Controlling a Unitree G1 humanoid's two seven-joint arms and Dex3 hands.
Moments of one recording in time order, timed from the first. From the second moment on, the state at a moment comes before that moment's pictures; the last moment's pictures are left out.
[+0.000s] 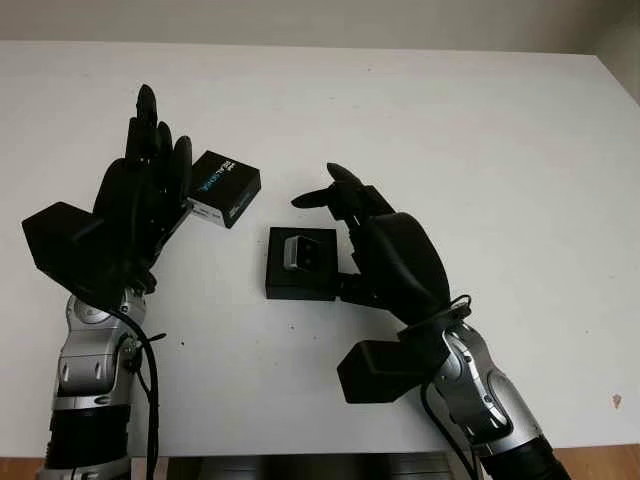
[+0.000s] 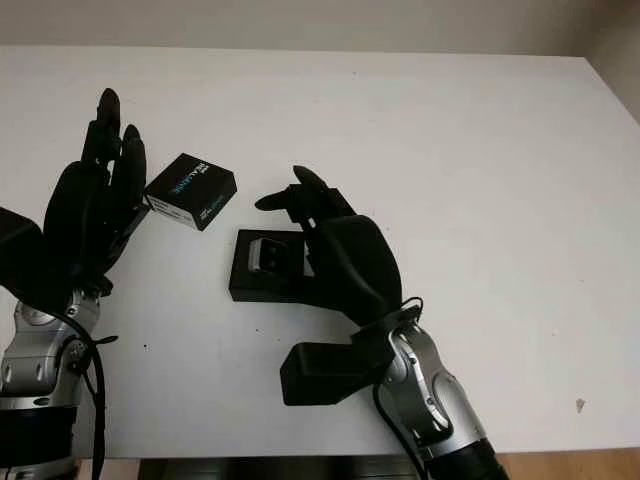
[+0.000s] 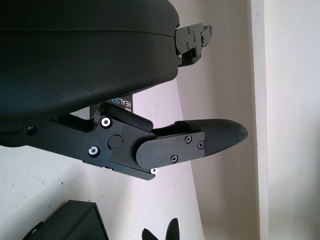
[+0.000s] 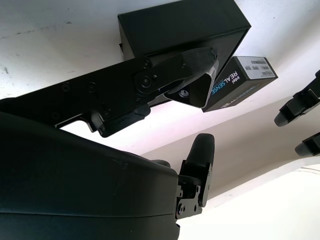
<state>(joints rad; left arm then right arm) -0.31 0.26 0.21 -0.05 -0.16 0.09 -0.15 -0.21 -0.23 0.30 -0.07 -0.82 -0.18 -0.17</state>
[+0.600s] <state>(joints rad) -0.31 0.26 0.21 -0.05 -0.16 0.10 -0.14 -0.21 -0.24 0.31 -0.07 -0.84 -0.16 -0.17</state>
